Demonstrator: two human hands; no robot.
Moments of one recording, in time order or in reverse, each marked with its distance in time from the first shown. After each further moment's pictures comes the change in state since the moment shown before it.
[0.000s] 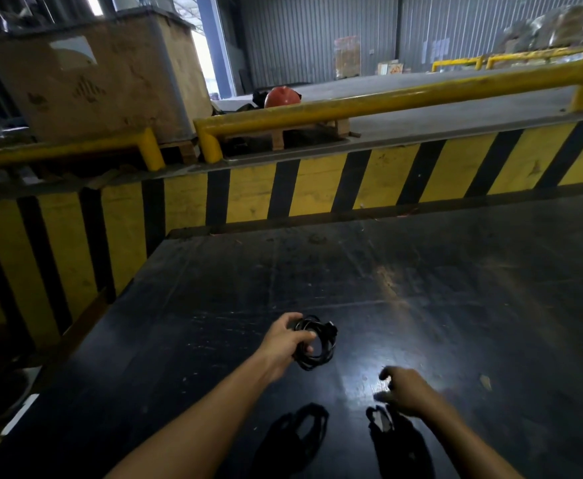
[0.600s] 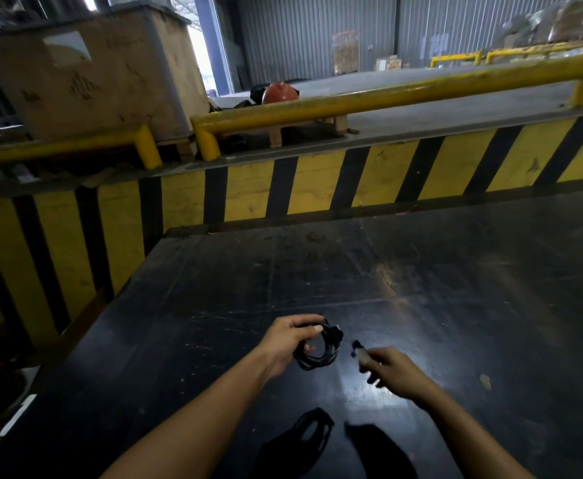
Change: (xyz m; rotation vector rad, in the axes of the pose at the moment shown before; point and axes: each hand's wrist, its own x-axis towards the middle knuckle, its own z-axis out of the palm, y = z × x) left_hand 0.000 0.006 0.005 0.050 -0.140 0.050; right_hand -0.017 -0.036 -0.027 0.436 0.006 -0.201
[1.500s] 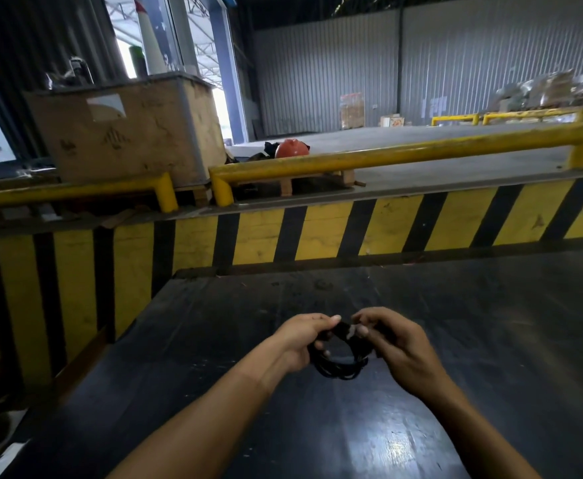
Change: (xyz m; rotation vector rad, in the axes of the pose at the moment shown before) left_hand -0.009 0.106 0.024 0.022 -0.088 0.038; right_hand -0.013 -0.122 -0.058 0.131 0.360 -0.771
